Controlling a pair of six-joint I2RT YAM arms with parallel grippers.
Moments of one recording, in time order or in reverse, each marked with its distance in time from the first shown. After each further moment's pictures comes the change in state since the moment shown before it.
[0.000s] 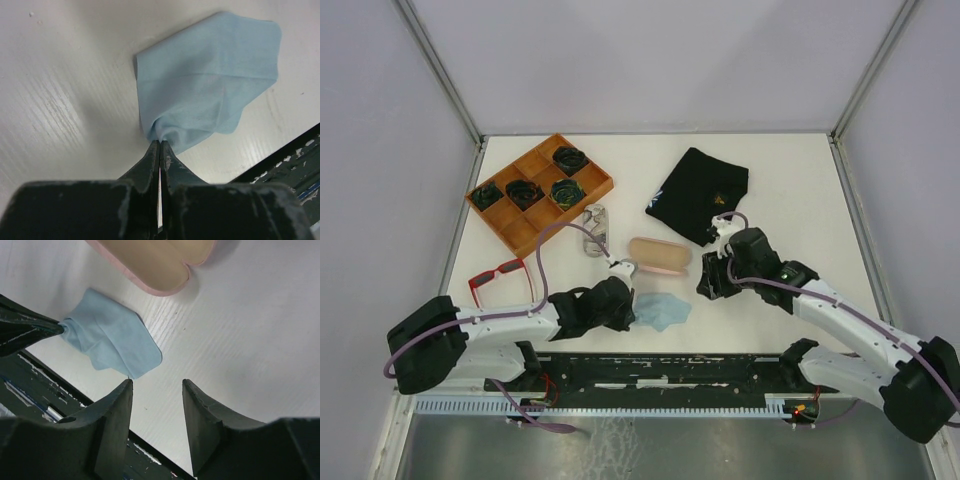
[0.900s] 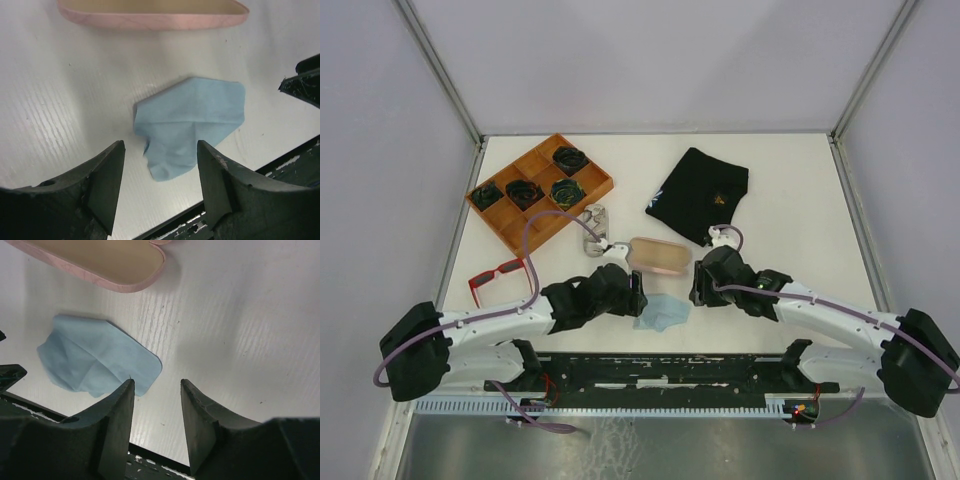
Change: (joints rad) left arm 0.016 -0.063 0.093 -0.099 -0.084 -0.062; right arm 0.216 0.132 -0.041 0.054 0.305 0.372
